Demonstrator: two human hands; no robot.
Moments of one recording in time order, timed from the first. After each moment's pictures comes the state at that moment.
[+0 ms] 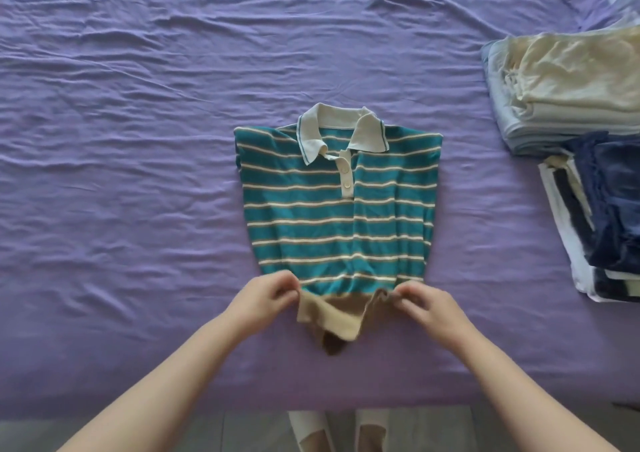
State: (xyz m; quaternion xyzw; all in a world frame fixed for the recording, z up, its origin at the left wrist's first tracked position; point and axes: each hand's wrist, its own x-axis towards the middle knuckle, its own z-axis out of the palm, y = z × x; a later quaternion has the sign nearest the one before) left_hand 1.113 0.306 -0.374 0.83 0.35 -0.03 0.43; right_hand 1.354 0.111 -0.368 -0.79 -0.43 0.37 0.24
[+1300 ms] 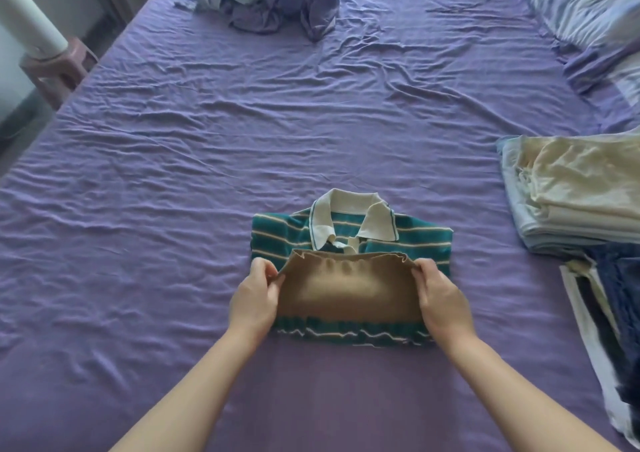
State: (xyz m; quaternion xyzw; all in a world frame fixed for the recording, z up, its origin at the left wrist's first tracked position) left_hand 1.192 0.383 -0.325 0.73 0.57 0.16 0.33; right_hand 1.436 0.239 -0.327 -0.85 -0.43 0.15 0.27
